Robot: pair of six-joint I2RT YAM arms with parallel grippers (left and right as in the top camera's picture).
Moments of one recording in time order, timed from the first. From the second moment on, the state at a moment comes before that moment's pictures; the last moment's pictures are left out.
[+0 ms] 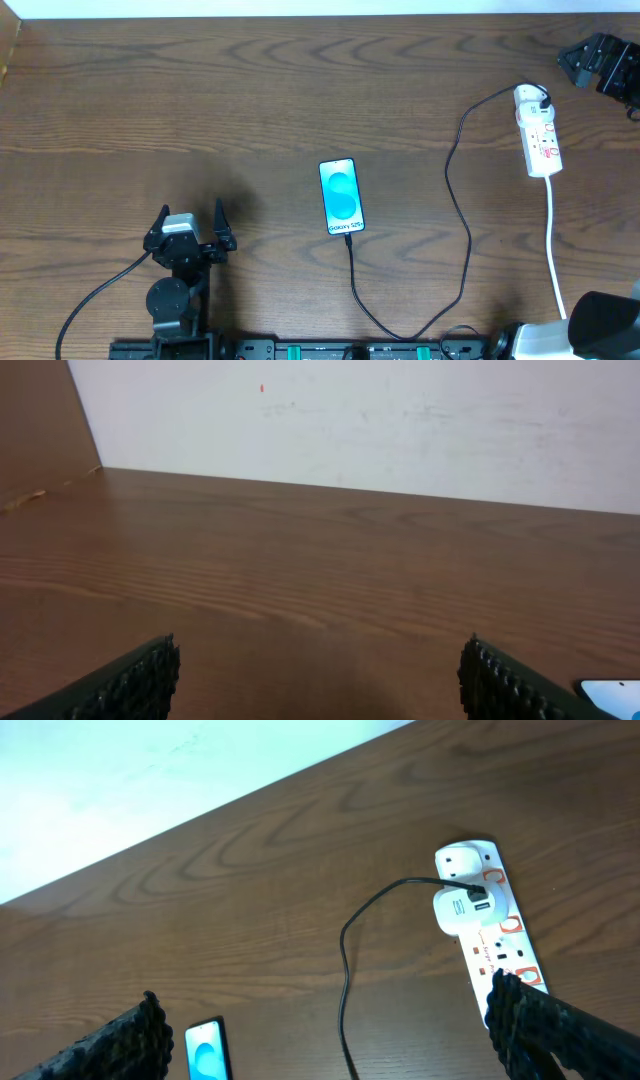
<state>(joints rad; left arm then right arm) 0.08 0.01 0.02 -0.12 0.00 -0.05 -0.39 1.62 1.86 -1.12 -0.52 0.07</state>
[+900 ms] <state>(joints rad) 0.08 0.01 0.02 -0.12 0.00 -0.05 -0.31 1.57 1.78 -0.97 -0.27 0.07</state>
